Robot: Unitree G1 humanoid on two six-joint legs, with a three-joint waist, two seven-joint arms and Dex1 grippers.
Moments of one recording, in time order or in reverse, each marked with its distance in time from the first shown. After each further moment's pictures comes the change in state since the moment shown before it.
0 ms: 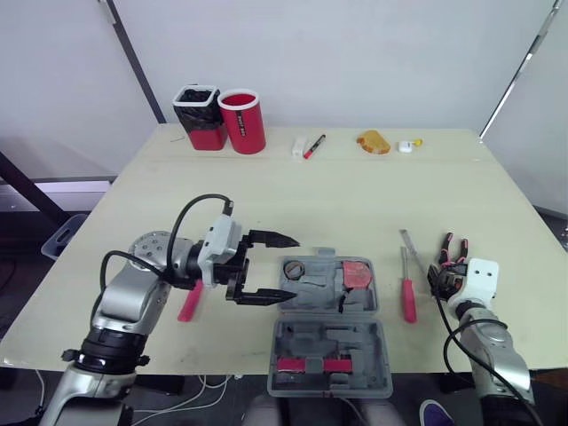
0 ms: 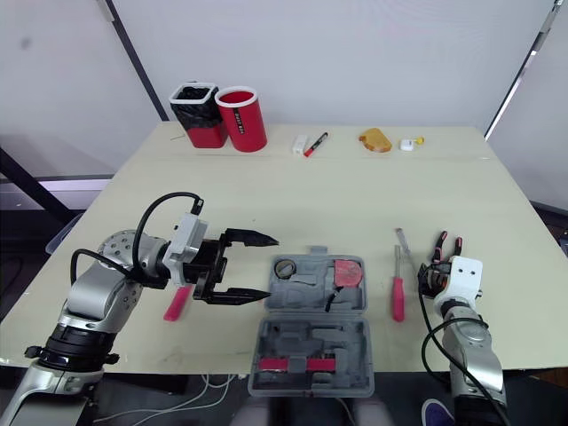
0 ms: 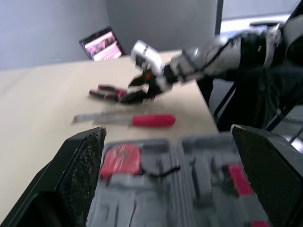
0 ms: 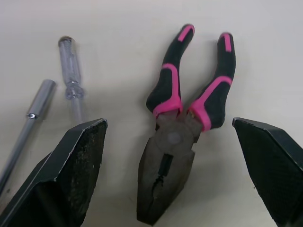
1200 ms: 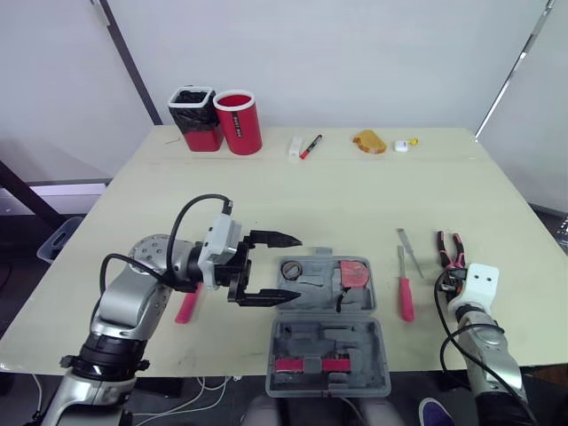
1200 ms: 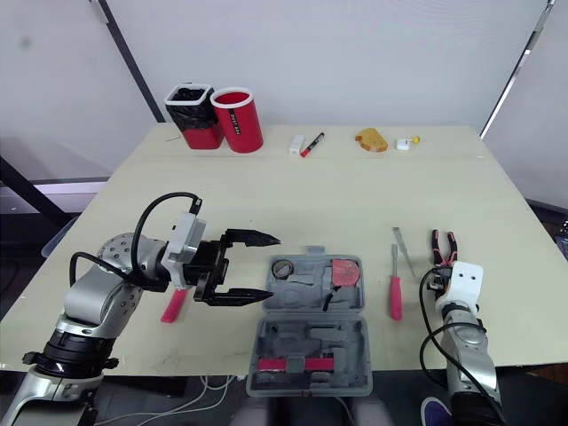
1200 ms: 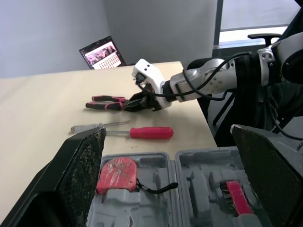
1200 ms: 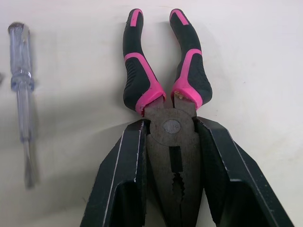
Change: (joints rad) left arm 0.034 0.004 0.021 -0.035 -0.017 0.028 0.030; right arm 0.007 -0.044 0.001 0.106 -0.052 -0.138 0.002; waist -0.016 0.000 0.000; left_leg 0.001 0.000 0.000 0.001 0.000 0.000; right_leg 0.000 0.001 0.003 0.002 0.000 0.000
